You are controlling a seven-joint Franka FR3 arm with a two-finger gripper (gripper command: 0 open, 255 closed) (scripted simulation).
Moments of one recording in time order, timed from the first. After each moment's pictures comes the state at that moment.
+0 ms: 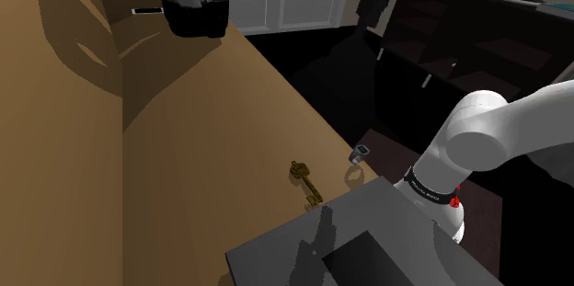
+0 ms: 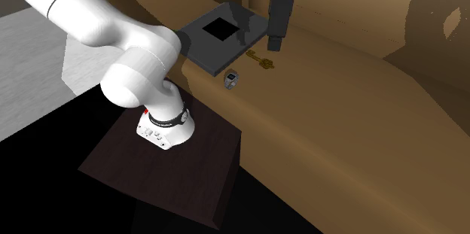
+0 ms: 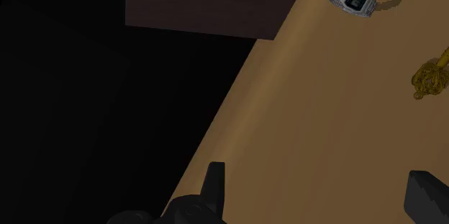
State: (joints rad) arm 0.01 -0.75 0.05 -2.26 0.06 1.52 -0.04
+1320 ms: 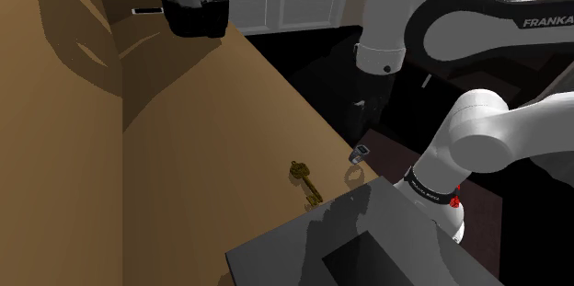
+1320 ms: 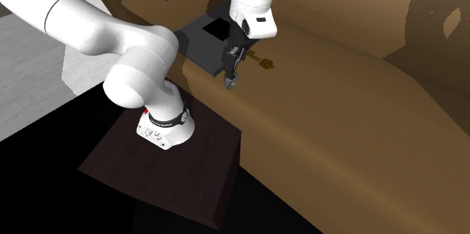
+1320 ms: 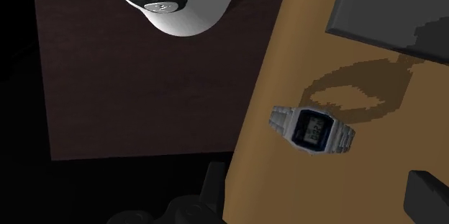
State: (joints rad) arm 0.09 -0.94 0.34 -2.79 0.29 1.69 0.33
